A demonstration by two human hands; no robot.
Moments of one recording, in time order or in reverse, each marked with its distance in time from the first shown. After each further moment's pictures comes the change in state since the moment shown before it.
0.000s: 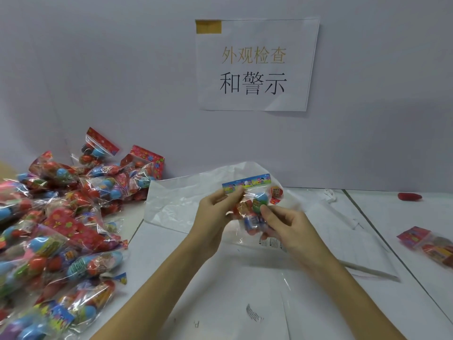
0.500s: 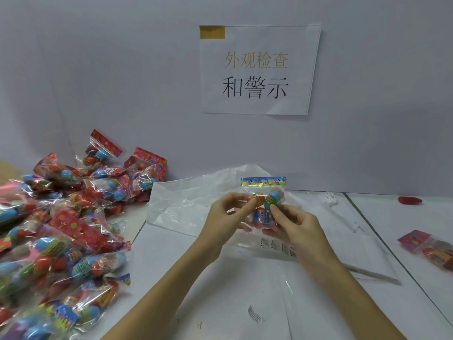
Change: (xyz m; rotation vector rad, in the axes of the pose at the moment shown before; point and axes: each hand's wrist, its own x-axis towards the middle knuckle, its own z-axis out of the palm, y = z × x) left_hand 0.001 -0.010 0.002 0.269 -0.013 0.054; right_hand 0.001 -0.002 -0.003 0.124 0.162 0.102
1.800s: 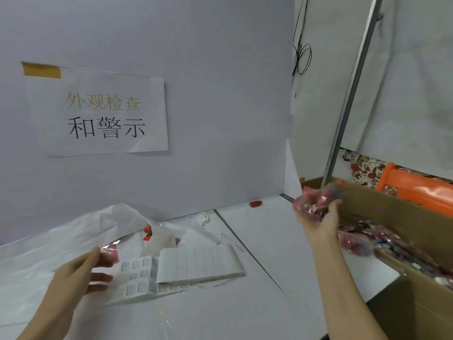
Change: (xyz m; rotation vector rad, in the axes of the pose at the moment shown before) left_hand 0.013 -0.012 -0.010 0.126 0.023 -0.066; right_hand -0.057 -0.071 -0.292 0.960 0.850 -0.332
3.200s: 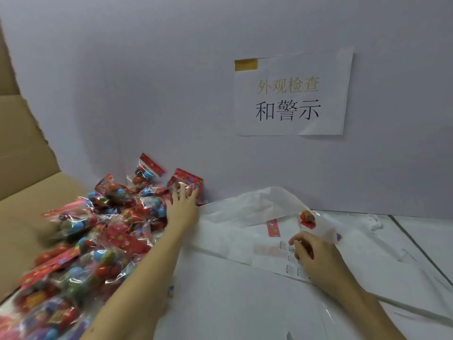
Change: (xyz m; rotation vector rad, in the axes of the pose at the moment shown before) left_hand 0.061 -0.001 -0.171 1.471 0.321 -0.143; right_hand -0.164 0.277 0.037 -1.567 -1.193 -0.288
